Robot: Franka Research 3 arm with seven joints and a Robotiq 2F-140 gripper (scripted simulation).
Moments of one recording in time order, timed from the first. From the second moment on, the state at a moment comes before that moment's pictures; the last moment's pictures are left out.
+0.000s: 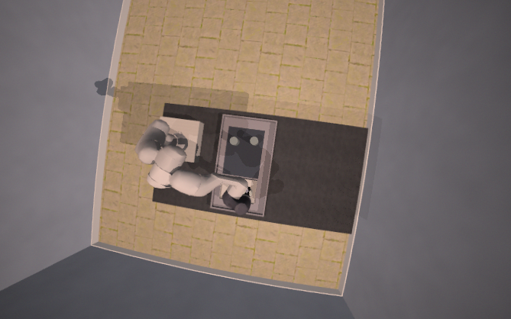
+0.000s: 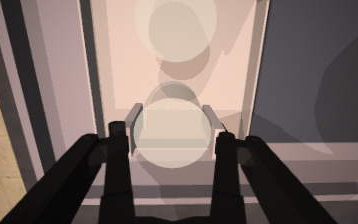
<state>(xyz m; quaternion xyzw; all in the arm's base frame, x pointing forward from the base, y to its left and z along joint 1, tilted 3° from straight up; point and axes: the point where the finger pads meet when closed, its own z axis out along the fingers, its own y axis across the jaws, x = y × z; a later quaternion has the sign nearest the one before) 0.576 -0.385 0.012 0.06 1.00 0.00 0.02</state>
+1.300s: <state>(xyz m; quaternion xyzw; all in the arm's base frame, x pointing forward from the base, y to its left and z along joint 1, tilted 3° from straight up) 0.578 -0.385 0.001 0.06 1.00 0.00 0.02</state>
